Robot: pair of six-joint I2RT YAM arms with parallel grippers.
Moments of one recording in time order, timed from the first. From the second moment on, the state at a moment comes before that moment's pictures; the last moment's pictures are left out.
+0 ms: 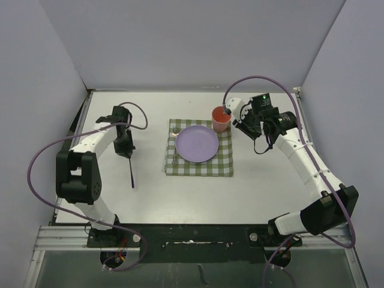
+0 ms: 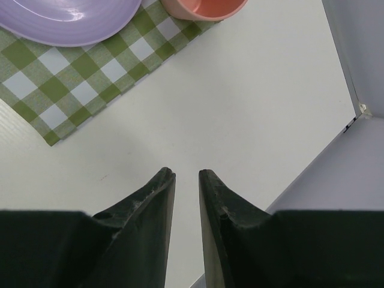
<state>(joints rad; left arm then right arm) -0.08 1.77 1.24 -0.83 -0.11 -0.32 0.36 1.40 1.42 -0.88 0.01 -0.69</state>
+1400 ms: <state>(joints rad) -0.70 2.12 1.89 -0.83 -0.01 -0.60 0.10 1.30 1.47 -0.92 -0.01 -0.56</state>
